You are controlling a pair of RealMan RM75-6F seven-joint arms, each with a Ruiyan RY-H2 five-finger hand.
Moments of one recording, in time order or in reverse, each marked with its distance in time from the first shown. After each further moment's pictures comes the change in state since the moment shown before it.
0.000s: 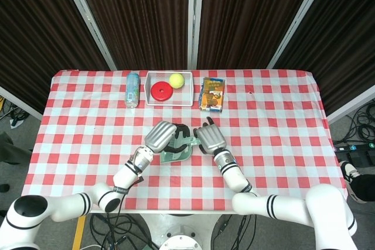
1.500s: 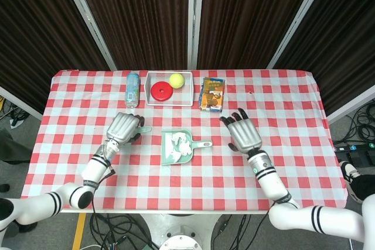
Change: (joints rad) left arm 0.083 0.215 0.050 -0.081 -0.268 -0.083 0.579; right arm -0.175 0.358 -0.068 -0.355 -0.190 0.190 0.081
